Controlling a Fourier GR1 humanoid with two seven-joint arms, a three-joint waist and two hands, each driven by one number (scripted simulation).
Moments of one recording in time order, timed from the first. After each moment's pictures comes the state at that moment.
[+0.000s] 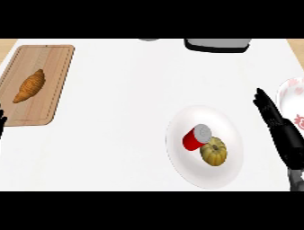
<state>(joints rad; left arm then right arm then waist) -0.03 0.60 -0.07 -1.35 0.30 0.41 0.15 -0.06 -0.49 0.22 -1.49 -0.20 -0.11 -0.19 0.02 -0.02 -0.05</state>
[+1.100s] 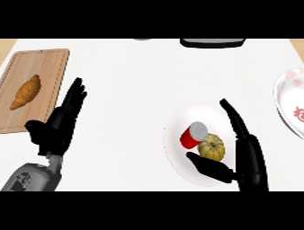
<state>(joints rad) -0.18 0.34 -0.30 -1.53 0.24 0.33 0.04 -0.04 -0.31 0.53 -1.83 0.53 -0.59 0.48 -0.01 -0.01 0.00</state>
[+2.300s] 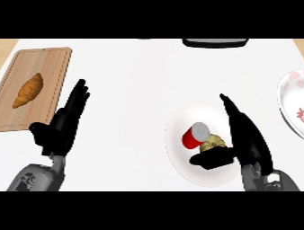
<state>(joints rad) -0.16 0.28 -0.27 -1.51 0.20 0.28 0.02 -0.22 -0.24 0.40 -1.86 0.52 -0.04 1.09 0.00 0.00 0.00</state>
